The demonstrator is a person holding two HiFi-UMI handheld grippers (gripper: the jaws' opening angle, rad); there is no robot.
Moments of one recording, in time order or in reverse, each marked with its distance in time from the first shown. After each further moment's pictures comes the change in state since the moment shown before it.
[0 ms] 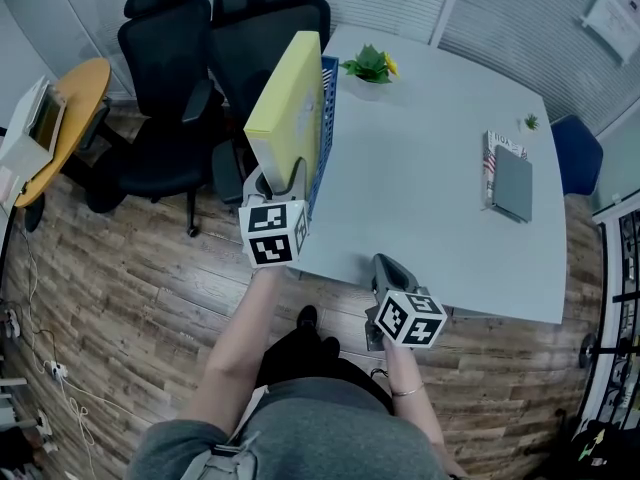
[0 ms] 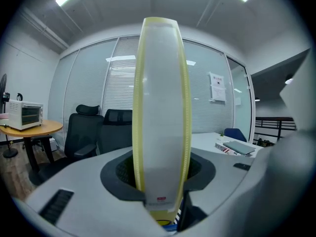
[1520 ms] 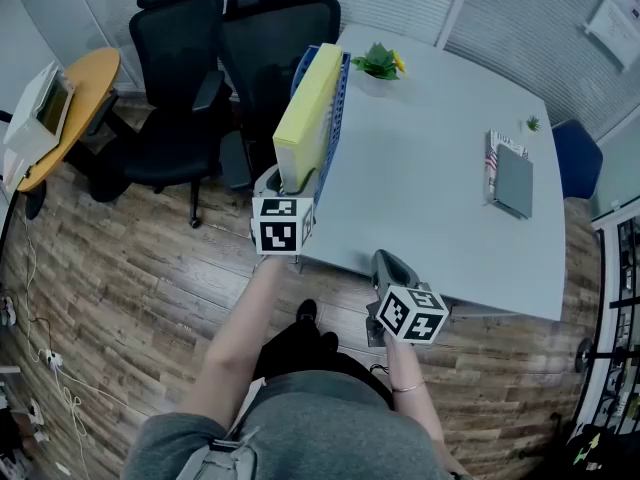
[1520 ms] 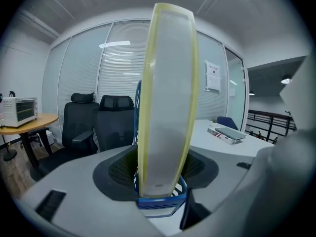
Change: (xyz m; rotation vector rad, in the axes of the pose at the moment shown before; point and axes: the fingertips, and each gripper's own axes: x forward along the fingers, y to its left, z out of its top) left arm -0.011 -0.004 -0.052 0.014 0.162 -0.063; right arm -0.014 0.014 -0.010 -0.022 0.001 0.015
